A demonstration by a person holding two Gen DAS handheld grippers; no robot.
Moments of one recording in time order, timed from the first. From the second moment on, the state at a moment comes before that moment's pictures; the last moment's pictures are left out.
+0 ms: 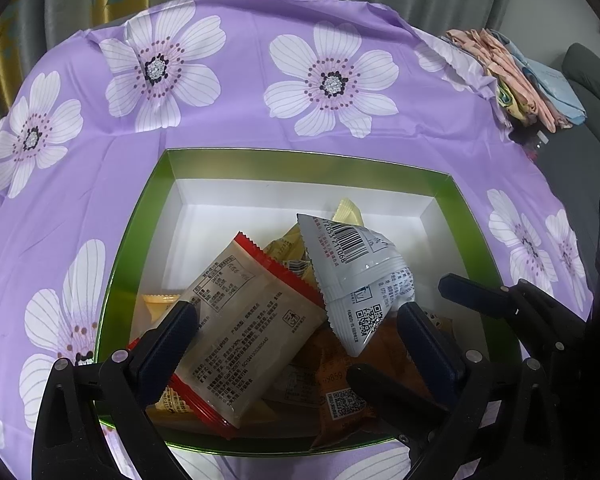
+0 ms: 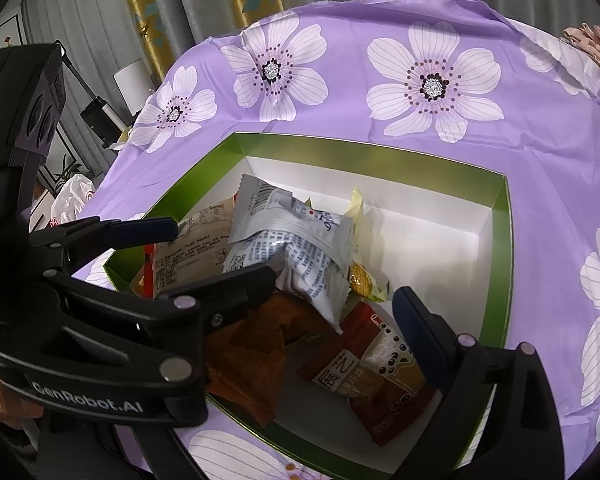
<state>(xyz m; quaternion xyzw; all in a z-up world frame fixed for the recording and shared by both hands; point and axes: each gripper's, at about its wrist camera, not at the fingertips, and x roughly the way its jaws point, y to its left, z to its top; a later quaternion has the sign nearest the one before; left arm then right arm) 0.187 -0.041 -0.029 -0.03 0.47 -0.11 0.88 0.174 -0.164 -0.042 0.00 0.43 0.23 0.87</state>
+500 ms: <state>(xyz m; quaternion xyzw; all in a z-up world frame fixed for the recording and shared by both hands) 0.186 -0.038 -0.030 -0.03 0.47 -0.10 0.88 0.174 -0.165 -0.042 0.00 0.43 0.23 0.87</state>
